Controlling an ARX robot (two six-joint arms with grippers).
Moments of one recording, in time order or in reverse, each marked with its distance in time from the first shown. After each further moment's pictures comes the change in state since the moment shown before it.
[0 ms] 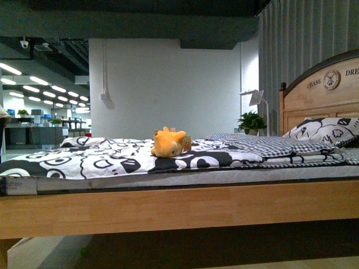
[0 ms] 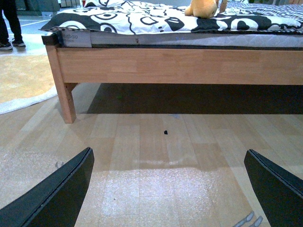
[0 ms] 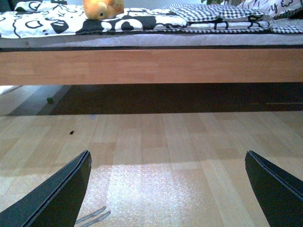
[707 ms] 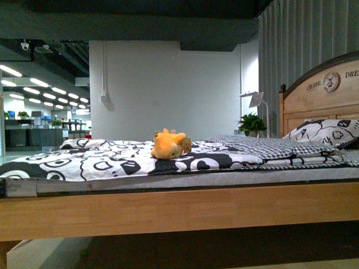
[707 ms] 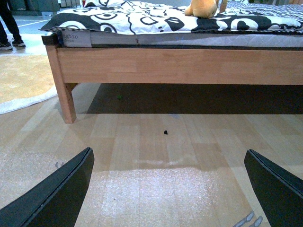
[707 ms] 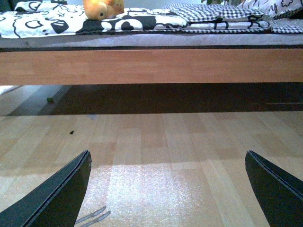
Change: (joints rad) left arm 0.000 0.000 0.000 0.000 0.000 0.000; right arm 0.000 0.000 0.000 0.000 0.000 0.000
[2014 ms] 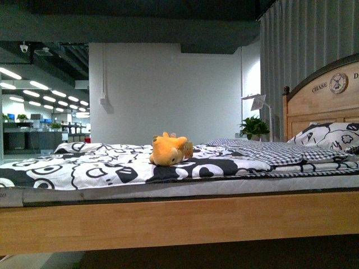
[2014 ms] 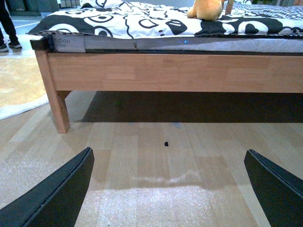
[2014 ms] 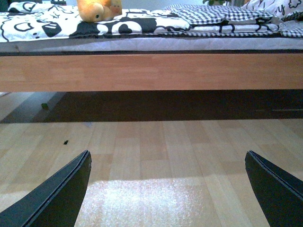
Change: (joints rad) left arm 0.000 0.000 0.000 0.000 0.000 0.000; right arm 0.000 0.000 0.000 0.000 0.000 0.000
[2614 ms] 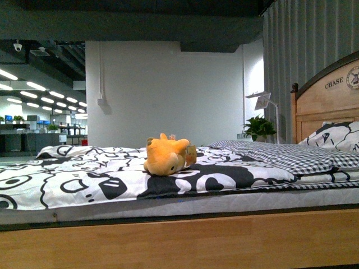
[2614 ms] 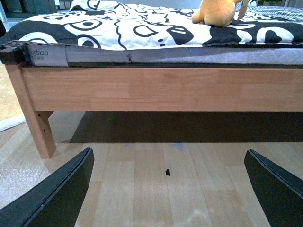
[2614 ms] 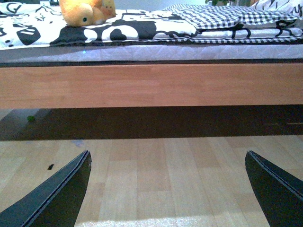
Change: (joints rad) left arm 0.000 -0.001 0.000 0.000 0.000 0.000; right arm 0.000 0.000 0.000 0.000 0.000 0.000
